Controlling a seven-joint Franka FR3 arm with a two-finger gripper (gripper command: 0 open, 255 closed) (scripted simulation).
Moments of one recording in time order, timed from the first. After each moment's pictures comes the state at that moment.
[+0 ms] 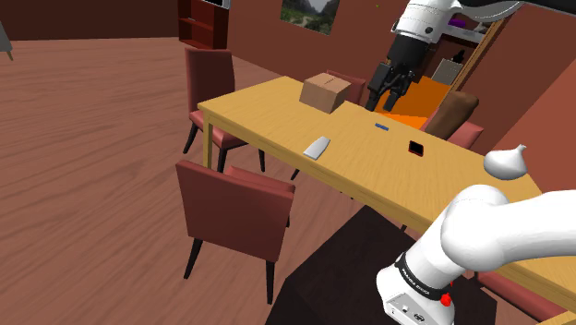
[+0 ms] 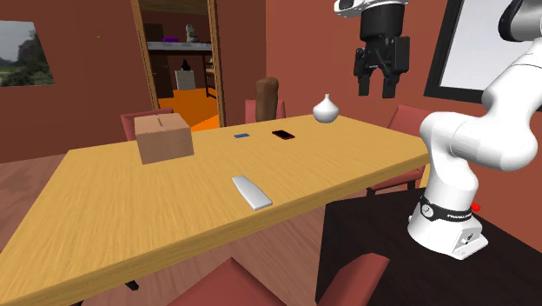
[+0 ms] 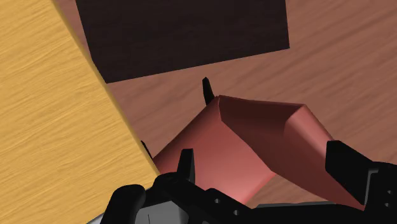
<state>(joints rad) 0.00 -0.75 -0.06 -2.28 0.07 1.51 0.07</state>
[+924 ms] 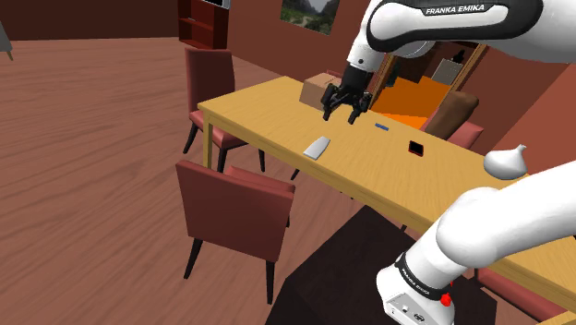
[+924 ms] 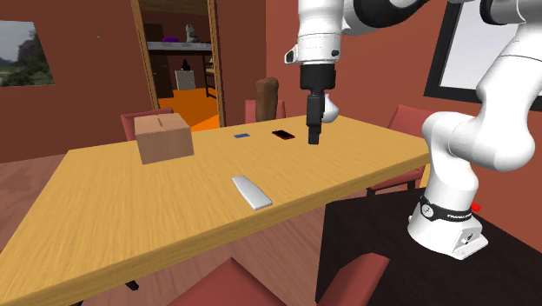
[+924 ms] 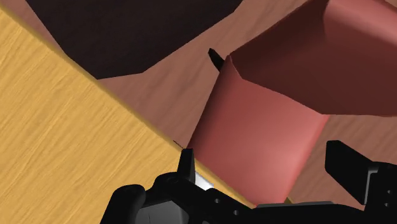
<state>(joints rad) -0.11 -0.42 -0.03 -2.30 0.07 1.86 0.35</state>
